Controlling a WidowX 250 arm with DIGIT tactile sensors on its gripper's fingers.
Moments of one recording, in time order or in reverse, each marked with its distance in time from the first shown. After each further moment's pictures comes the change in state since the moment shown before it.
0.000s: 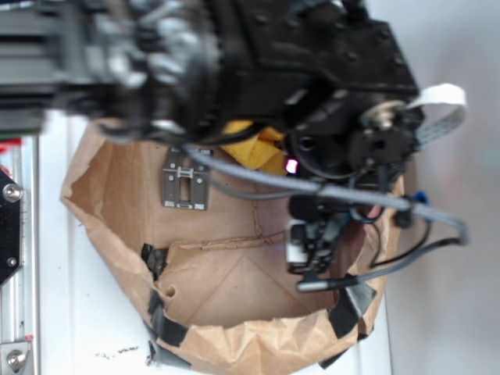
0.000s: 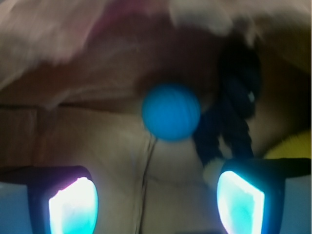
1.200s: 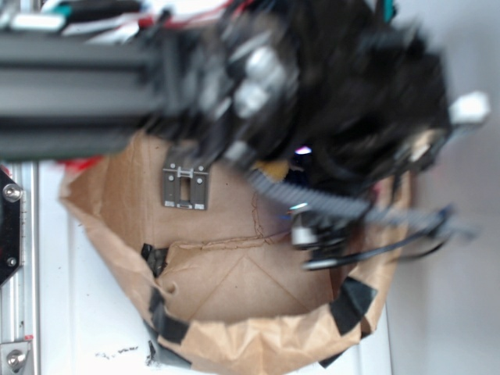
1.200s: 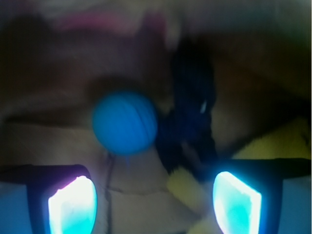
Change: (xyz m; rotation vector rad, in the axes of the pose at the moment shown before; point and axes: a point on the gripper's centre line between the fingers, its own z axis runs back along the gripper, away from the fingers) arm -0.013 -0.007 -0.008 0.173 0.083 -0.023
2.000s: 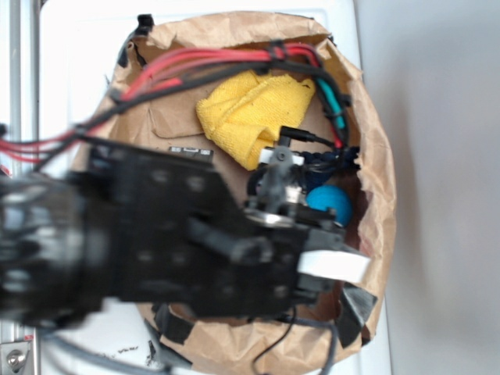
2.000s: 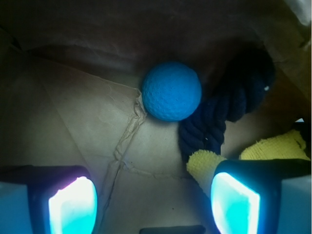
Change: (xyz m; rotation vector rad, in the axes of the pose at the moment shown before) arm -0.012 -0.025 0.000 0.180 -0.167 -0.227
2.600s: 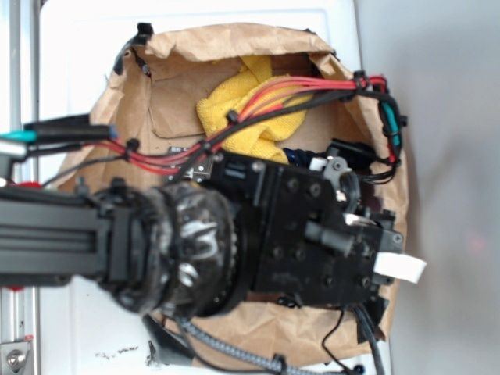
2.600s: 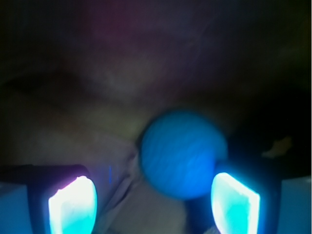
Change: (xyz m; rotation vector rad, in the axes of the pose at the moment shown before) arm 0.027 0.020 -0.032 0.026 -0.031 -0.030
